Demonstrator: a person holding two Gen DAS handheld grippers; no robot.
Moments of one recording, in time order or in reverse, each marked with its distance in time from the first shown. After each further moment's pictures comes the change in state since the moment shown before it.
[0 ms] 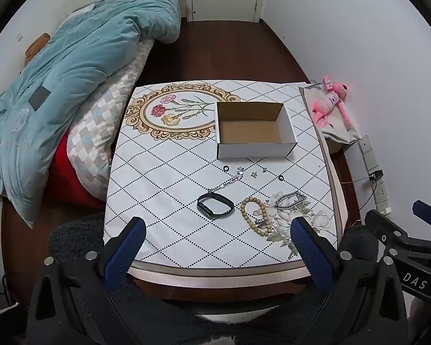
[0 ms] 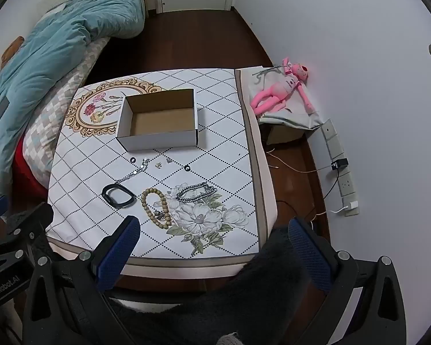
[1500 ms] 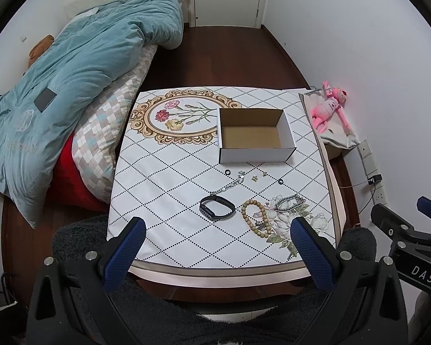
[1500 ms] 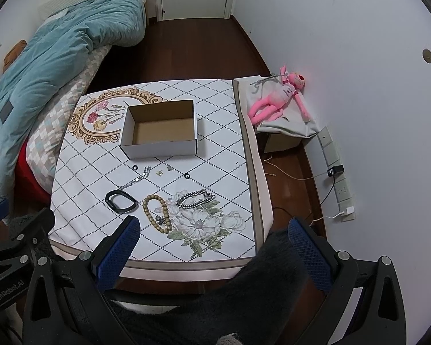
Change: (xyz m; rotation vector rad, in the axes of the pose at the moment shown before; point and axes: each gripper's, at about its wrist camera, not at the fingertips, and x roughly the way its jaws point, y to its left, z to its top) left arm -0.019 0.002 0.003 -0.008 -0.029 0.000; right arm -0.020 -0.002 0.002 0.001 -0.045 -0.007
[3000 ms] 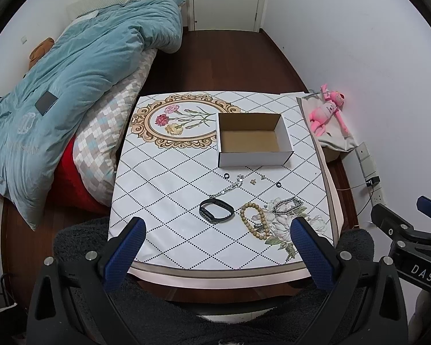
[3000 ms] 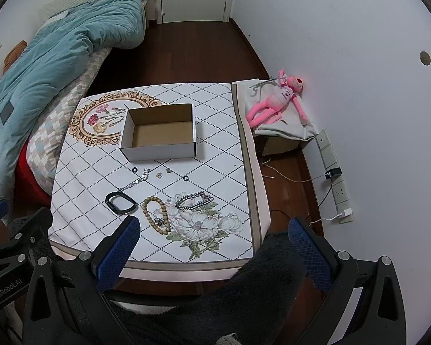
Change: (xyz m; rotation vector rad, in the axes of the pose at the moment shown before) left arm -0.004 -0.001 -0.002 -0.005 -0.026 -0.005; right arm -0.007 -0.004 0.001 -0.002 -0.019 -0.004
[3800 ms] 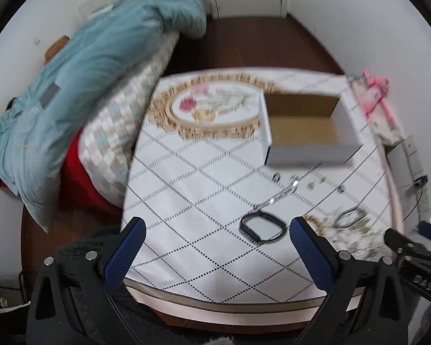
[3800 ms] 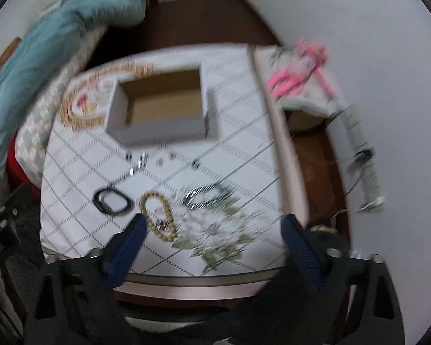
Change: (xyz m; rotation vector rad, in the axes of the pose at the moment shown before) left arm 0.128 0.033 0.005 0.005 0.063 0.177; right arm 0.156 0.023 -0.003 0.023 0.183 0.107
